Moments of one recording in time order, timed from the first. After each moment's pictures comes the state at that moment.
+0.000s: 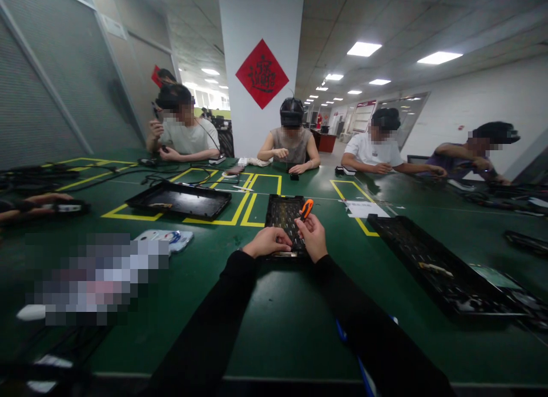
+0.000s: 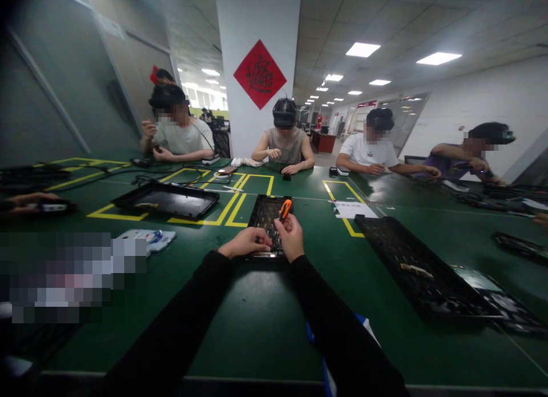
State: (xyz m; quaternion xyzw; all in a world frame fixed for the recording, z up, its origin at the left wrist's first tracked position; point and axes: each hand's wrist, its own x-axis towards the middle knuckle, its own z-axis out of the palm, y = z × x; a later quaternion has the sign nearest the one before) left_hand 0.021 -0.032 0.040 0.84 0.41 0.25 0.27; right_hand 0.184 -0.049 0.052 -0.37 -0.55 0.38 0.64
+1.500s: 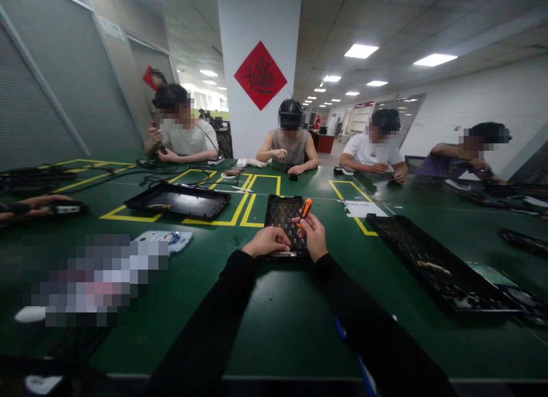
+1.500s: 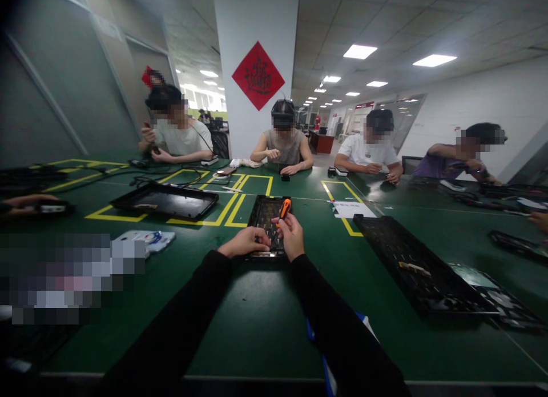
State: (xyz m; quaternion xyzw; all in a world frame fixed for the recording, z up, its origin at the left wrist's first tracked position) left_hand 0.021 -0.031 0.038 0.83 0.41 0.26 0.28; right_hand 0.188 -0.050 0.051 -0.34 -0.56 0.39 0.65
